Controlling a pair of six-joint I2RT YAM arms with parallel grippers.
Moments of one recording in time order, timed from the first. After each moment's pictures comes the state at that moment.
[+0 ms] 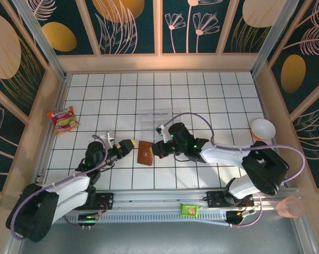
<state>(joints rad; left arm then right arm) -0.42 1.02 0.05 0.69 0.47 -1.02 0.90 1.42 0.66 0.15 -0.41 0.57</state>
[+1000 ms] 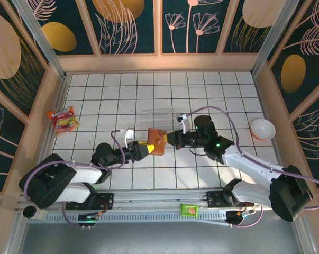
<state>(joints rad) -0.69 1.32 0.13 1.28 0.61 -0.98 0.69 1.13 0.60 0.09 -0.53 0.52</state>
